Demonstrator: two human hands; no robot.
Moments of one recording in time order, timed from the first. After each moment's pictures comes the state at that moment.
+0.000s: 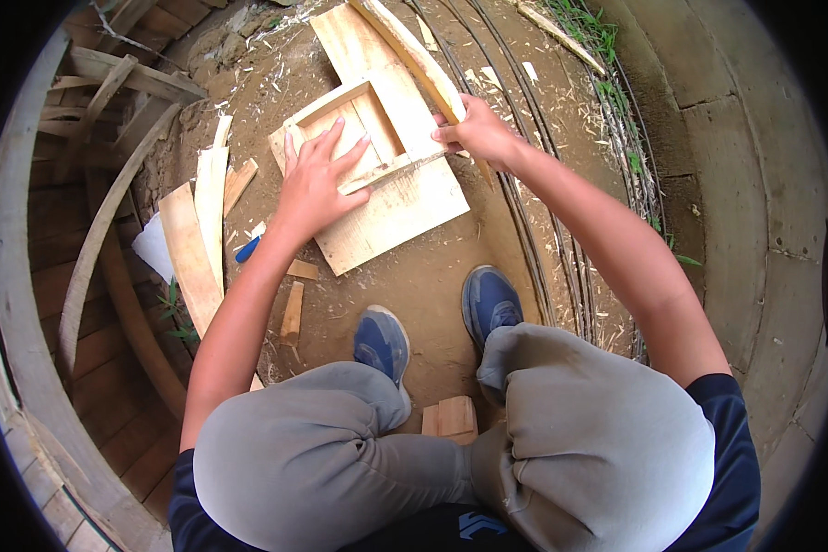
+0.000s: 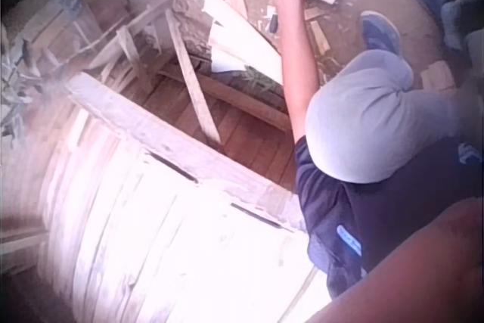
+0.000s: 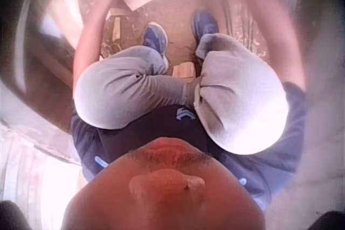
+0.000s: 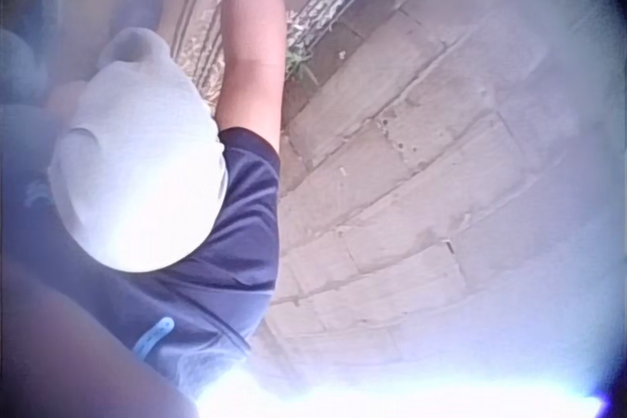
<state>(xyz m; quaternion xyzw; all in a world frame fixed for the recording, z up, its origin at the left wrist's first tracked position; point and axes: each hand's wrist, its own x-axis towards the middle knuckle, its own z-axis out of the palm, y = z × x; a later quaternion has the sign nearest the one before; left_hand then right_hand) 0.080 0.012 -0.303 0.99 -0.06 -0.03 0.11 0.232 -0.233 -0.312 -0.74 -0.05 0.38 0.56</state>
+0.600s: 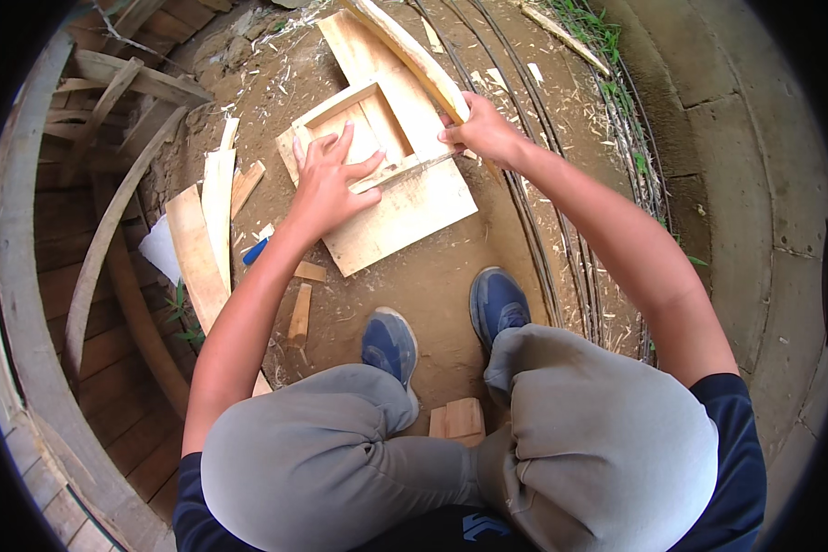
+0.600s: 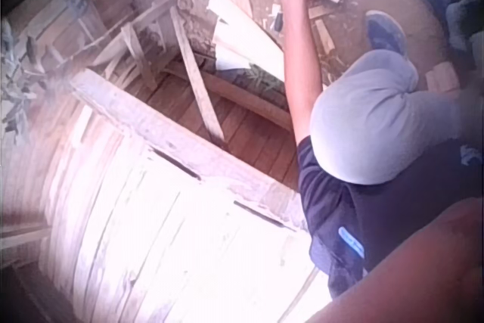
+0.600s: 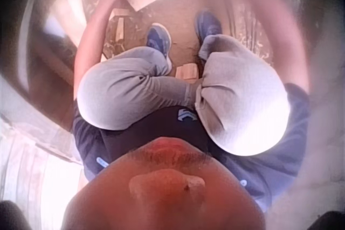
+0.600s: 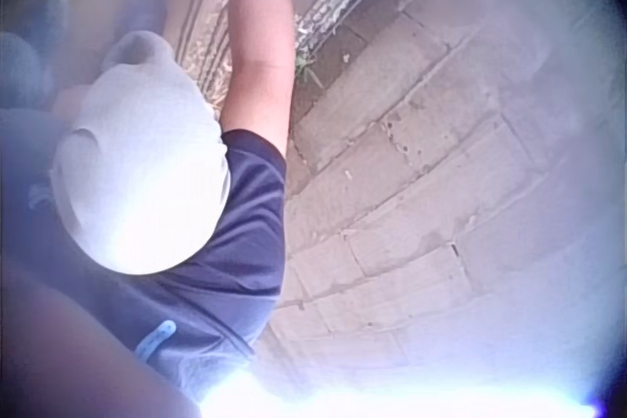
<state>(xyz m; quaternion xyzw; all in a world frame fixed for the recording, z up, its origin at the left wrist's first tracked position) 0.082 0.012 -0.310 0.99 -0.05 -0.04 0.14 0.235 -0.230 -0.314 -0.75 -0.07 0.37 0.54</state>
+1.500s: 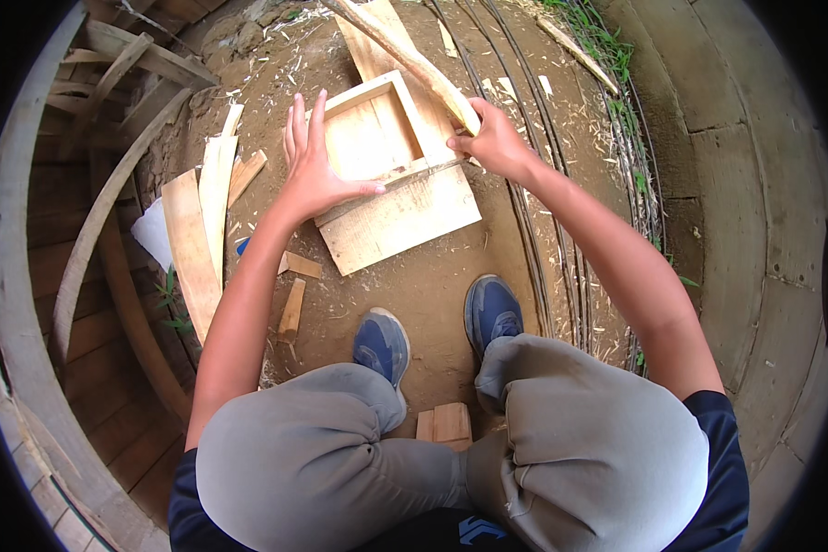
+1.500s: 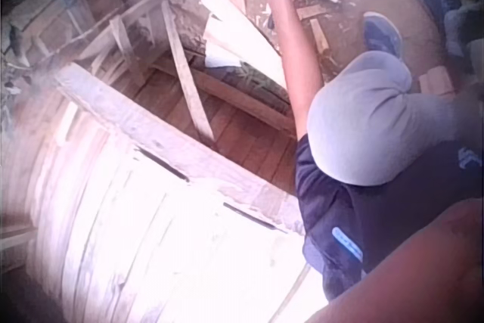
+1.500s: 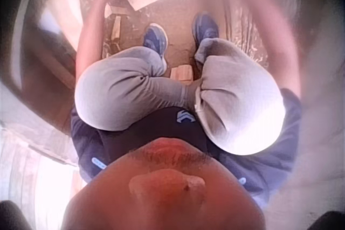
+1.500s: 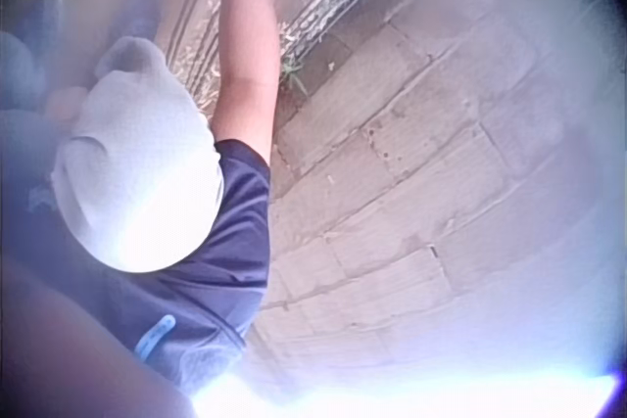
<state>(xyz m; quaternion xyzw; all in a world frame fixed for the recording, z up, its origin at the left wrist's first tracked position) 0.090 0.032 -0.308 0.96 0.09 0.01 0.25 0.235 -0.234 -0.321 -0.82 -0.18 0.30 0.46</state>
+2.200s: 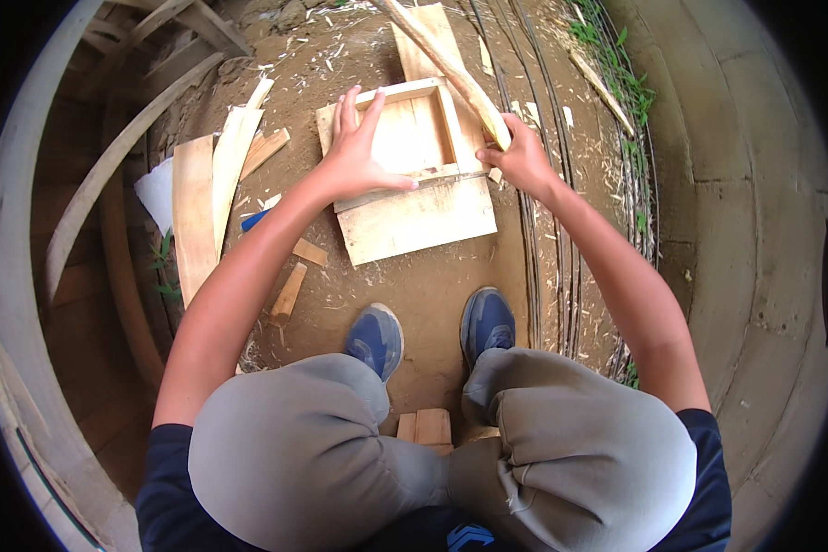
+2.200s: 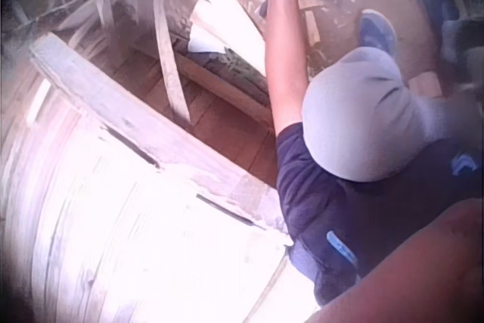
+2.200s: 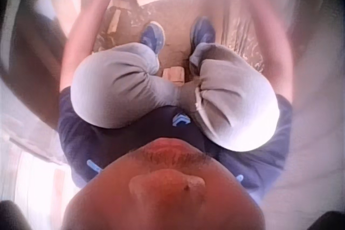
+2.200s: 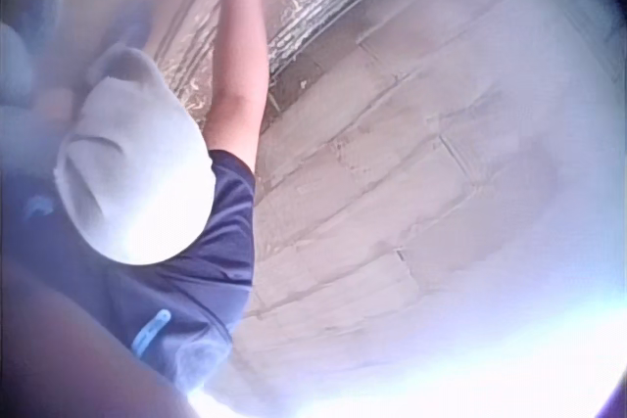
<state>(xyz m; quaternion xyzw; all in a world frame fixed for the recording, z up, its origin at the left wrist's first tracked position) 0.095 0.036 -0.315 0.94 0.08 -0.06 0.33 0.232 -0.227 -0.308 -0.82 -0.18 0.28 0.47</state>
